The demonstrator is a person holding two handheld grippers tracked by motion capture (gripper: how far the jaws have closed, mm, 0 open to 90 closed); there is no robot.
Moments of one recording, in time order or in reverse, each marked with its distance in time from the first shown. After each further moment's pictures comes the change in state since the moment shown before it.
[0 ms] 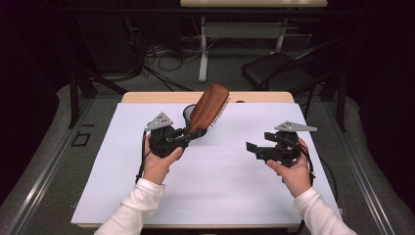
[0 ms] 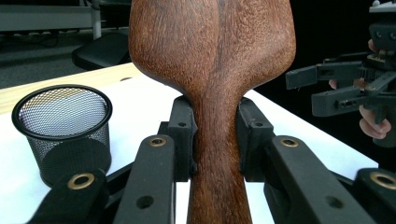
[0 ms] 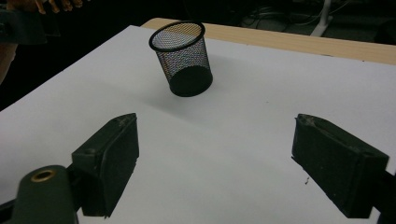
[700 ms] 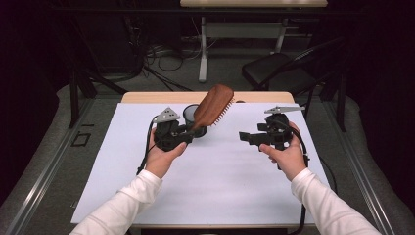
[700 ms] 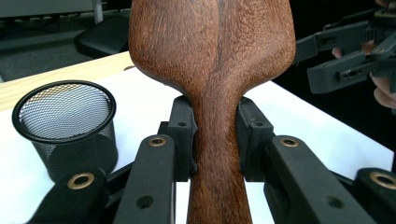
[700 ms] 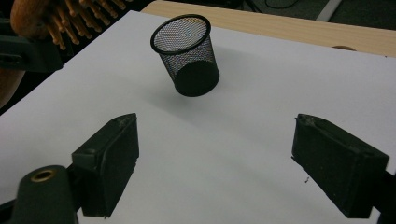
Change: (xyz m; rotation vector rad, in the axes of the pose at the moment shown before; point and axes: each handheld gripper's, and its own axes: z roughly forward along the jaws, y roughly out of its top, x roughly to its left) left arm 0.004 0.014 0.014 0.091 0.023 0.018; right arm 0.000 0.040 0.023 0.117 0.019 0.026
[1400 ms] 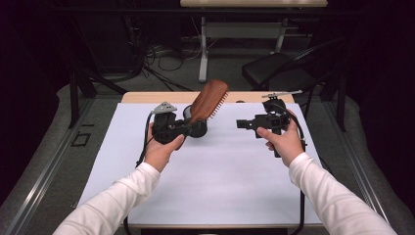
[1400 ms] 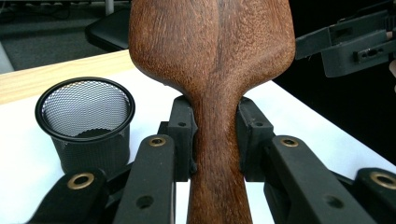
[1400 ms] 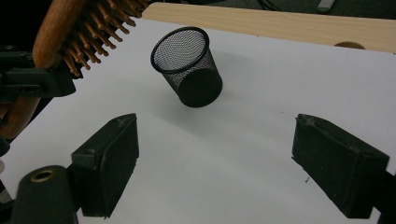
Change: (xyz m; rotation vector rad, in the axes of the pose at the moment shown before) left arm 0.014 0.010 0.002 0.013 0.035 -0.063; right arm -0.002 0.037 0.008 0.058 0.012 0.090
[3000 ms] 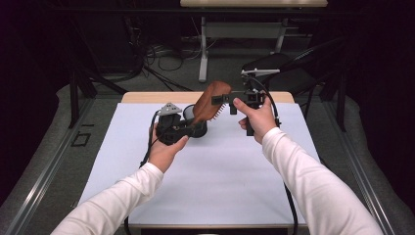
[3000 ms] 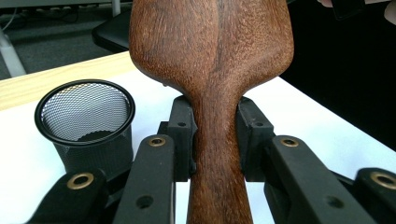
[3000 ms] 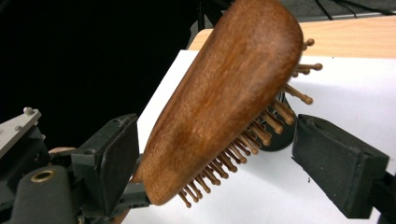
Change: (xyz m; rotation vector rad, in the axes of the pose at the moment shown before) left arm -0.007 -0.001 0.007 0.004 0.032 0.029; right arm 0.033 0.061 0.041 -0.014 0.192 0.194
